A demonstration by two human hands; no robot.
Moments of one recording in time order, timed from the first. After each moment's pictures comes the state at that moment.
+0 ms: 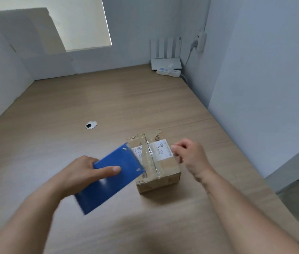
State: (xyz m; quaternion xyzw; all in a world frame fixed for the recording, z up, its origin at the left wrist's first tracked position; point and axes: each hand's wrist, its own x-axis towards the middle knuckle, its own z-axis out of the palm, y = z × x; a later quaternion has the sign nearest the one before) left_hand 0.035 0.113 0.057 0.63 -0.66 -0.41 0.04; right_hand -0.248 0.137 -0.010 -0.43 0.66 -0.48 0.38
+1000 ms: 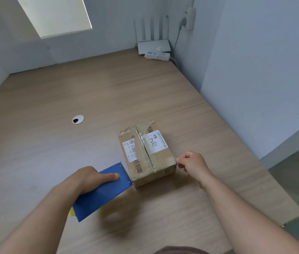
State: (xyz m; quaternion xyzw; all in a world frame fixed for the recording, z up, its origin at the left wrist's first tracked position) left_hand 0.015 0.078 -0.017 0.71 -0.60 -0.32 -0.18; right_hand -0.270 0.151 -0.093 -0.29 0.78 -0.36 0.43
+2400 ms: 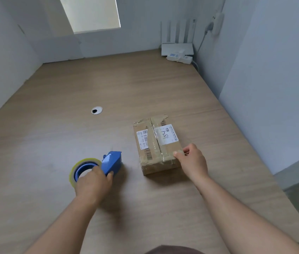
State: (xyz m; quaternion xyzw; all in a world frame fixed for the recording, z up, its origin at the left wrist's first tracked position) left_hand 0.025 0.129 -0.075 0.76 -0.64 -0.07 -0.08; right_hand -0.249 0.135 -0.089 -0.42 0.81 -0.29 0.29
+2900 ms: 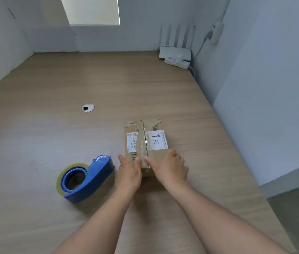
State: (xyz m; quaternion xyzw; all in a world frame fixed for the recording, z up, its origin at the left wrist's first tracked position) left_hand -0.089 0.123 -0.084 0.72 -0.53 -0.41 0.18; right_hand -0.209 0.124 -0.077 -0.49 0.85 -0.10 0.17
